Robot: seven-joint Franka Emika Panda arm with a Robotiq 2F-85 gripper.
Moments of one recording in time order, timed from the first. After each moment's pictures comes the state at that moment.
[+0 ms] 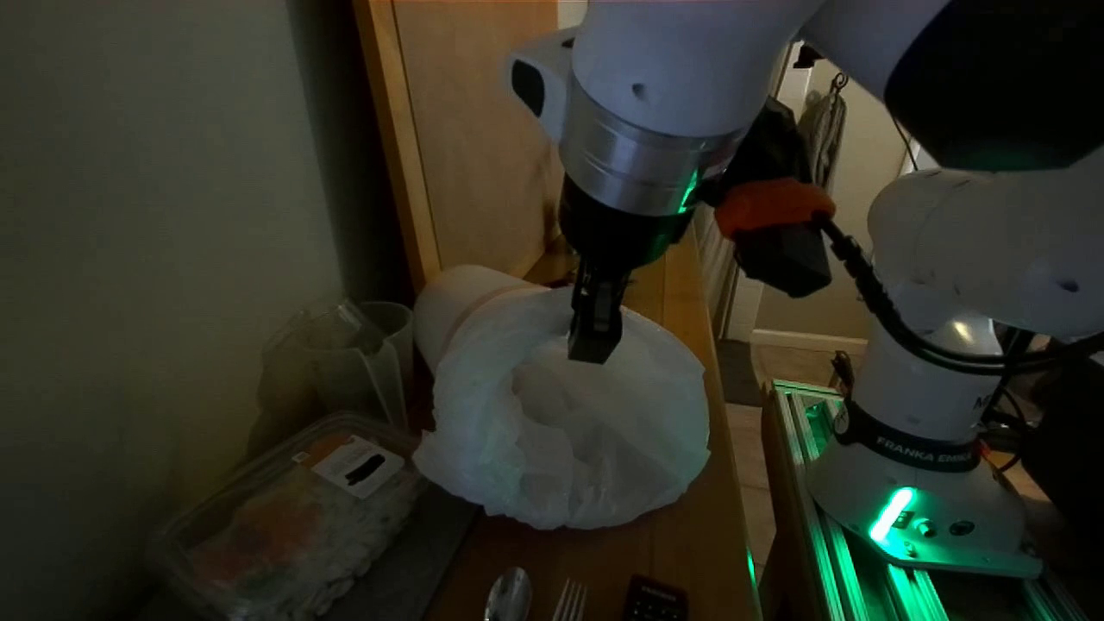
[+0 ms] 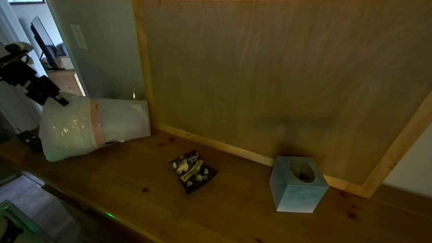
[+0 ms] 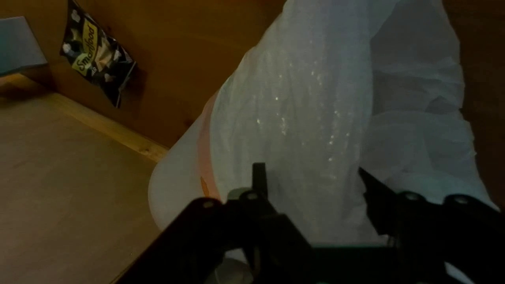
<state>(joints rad) 0.18 -0.52 0.58 -2.54 -0.37 1.96 0.65</state>
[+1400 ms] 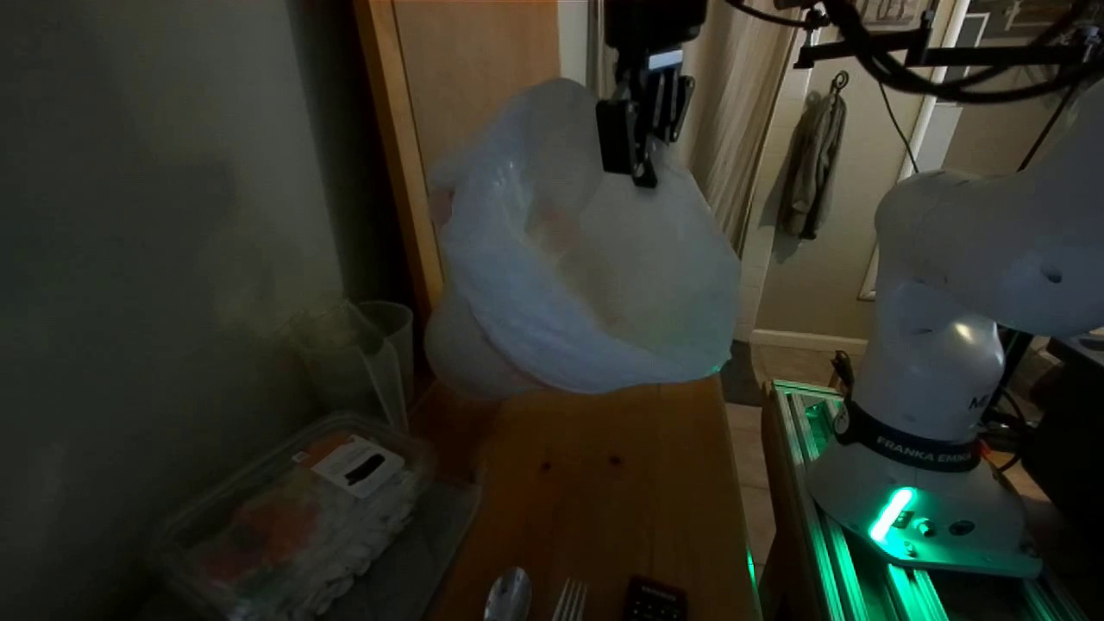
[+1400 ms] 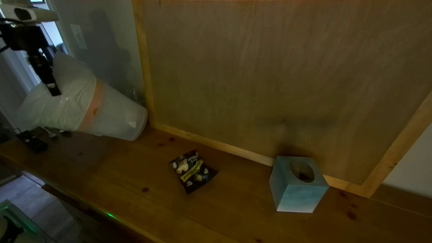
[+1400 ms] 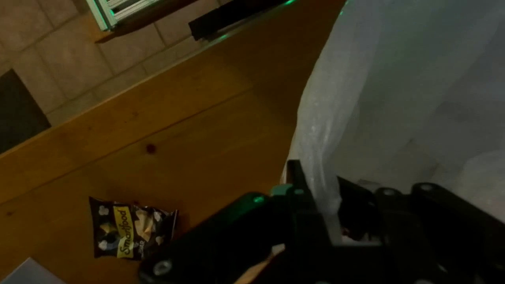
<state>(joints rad) 0.09 -0.73 0.16 -2.42 -0.05 1.63 0.61</state>
